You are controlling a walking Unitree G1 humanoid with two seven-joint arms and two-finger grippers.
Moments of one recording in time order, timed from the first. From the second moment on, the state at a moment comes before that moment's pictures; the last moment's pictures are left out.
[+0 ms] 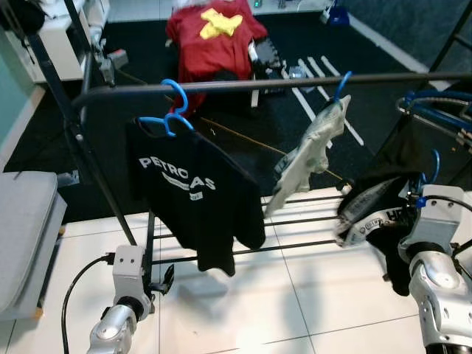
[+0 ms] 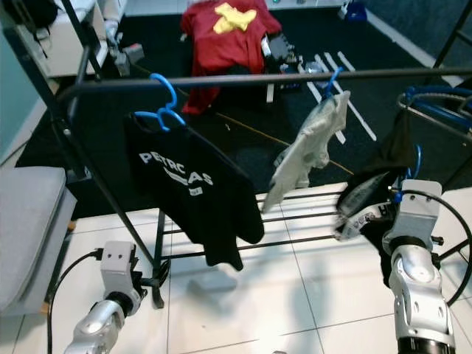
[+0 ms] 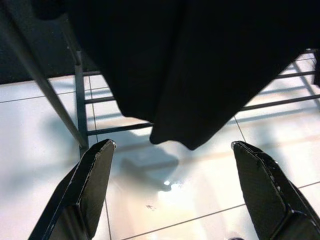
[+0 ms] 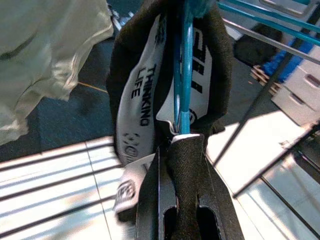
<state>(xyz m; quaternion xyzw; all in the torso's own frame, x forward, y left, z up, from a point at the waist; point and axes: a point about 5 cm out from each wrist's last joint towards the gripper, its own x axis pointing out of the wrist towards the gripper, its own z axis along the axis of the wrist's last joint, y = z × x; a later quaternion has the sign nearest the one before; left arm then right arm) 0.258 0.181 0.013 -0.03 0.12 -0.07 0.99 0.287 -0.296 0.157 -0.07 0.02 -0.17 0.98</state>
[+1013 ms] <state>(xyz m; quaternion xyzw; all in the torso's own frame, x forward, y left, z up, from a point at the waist) 0.264 0.177 0.021 -0.05 0.12 -0.06 0.99 0.322 -0.275 0.193 -0.08 0.00 -0.09 0.99</state>
